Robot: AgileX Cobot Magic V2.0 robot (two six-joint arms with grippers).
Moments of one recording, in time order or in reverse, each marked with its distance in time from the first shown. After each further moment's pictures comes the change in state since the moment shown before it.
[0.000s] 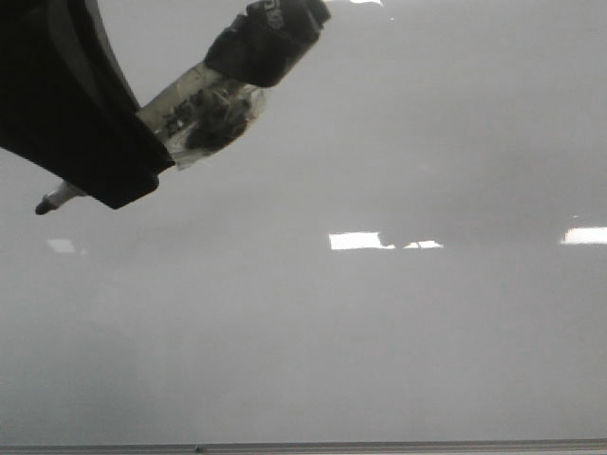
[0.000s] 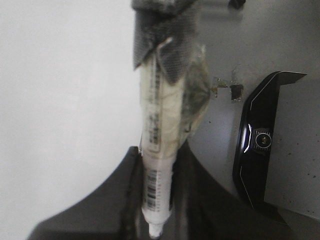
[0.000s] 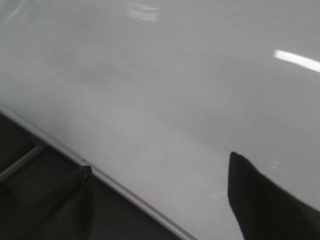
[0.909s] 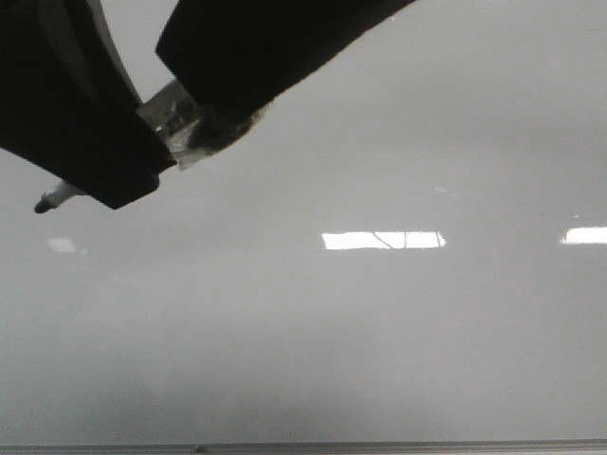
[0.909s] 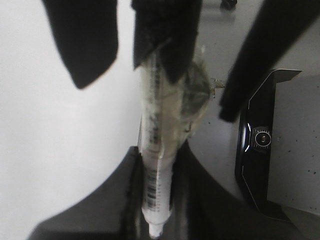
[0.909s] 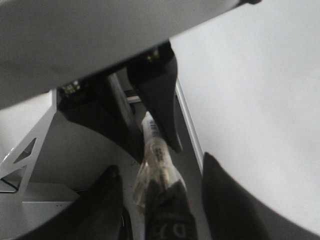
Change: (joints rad) left arm -0.016 -0.013 0.000 0.000 0.003 0.023; right arm 0.399 0.679 -0.398 0.243 0.065 -0.407
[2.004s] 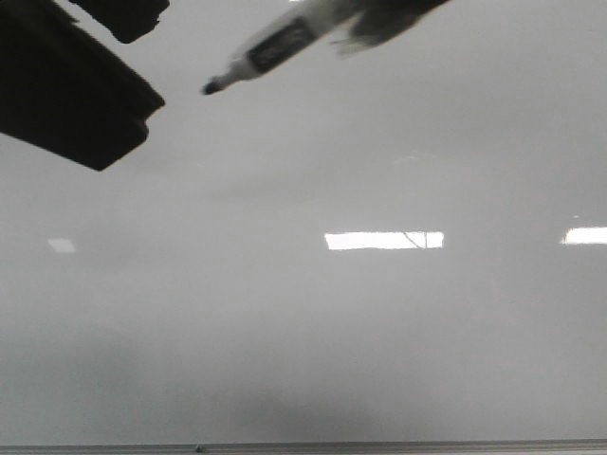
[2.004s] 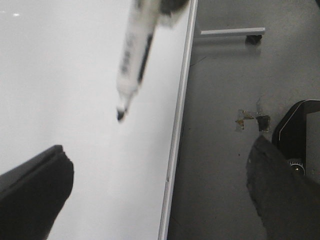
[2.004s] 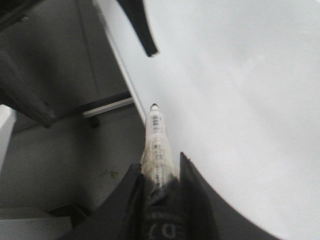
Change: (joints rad) left arm 0.000 -0.090 0.001 0.003 -0.075 0.030; right arm -0.266 -0.240 0.085 -0.016 0.089 0.043
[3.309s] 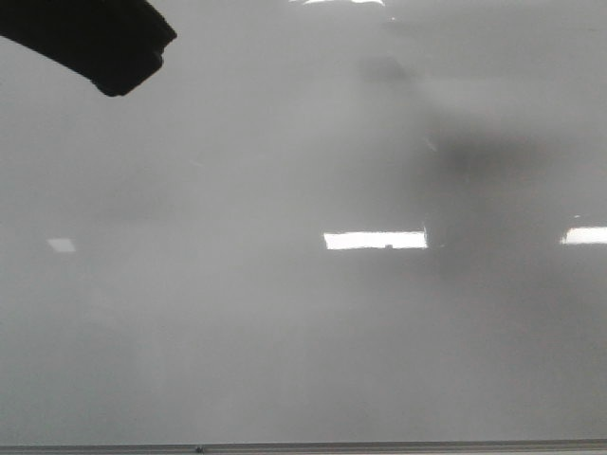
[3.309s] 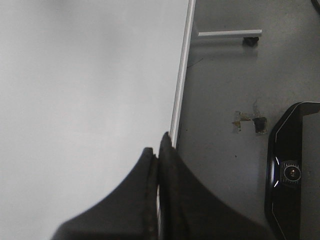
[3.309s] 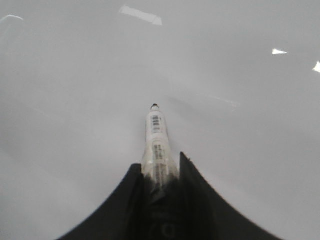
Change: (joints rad) left arm 0.000 0.000 0.000 -0.012 0.002 0.000; right arm -0.295 0.237 -0.148 0.071 -0.345 0.071
